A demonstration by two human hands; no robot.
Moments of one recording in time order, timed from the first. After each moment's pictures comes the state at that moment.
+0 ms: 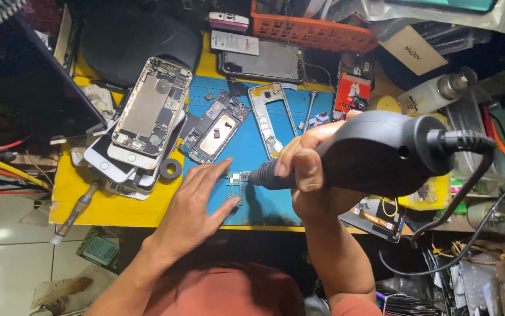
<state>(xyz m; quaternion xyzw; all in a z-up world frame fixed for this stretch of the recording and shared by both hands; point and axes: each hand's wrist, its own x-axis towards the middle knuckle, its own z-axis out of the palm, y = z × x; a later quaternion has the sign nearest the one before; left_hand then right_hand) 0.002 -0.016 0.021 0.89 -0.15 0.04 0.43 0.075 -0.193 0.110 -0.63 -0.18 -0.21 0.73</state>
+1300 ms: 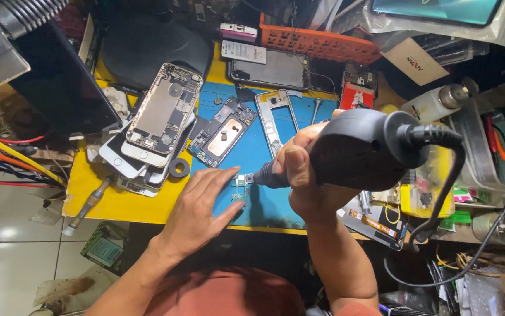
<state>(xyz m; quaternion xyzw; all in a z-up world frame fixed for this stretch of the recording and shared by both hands) -0.007 -0.017 0.012 0.90 -0.17 0.11 0.38 0.066 -0.187 0.115 -0.66 -0.25 -0.22 0.68</state>
